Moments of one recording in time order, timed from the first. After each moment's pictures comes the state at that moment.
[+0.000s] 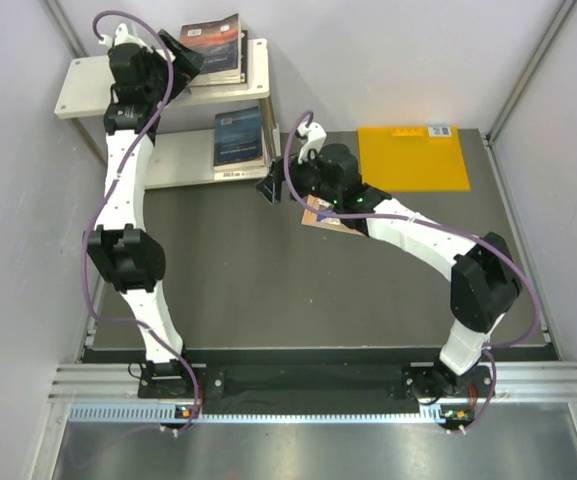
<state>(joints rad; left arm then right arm) 0.03 2.00 2.26 -0.35 0.23 -0.73 0.72 1.74 1.42 0.14 -0.16 0.35</state>
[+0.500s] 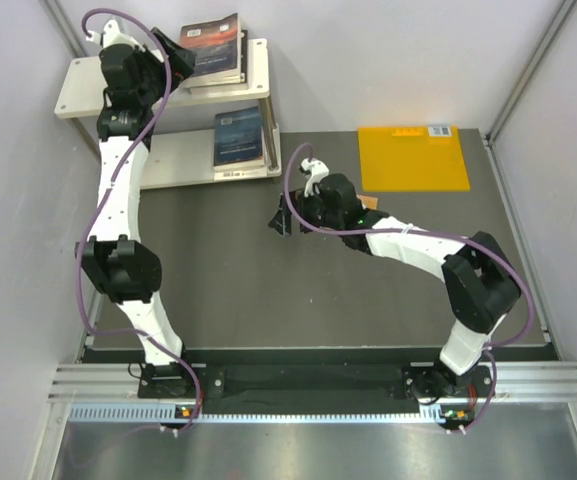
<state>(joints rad) 0.03 1.90 2.16 -0.31 0.14 -0.65 0.72 1.73 1.18 0.14 -0.19 0.41</state>
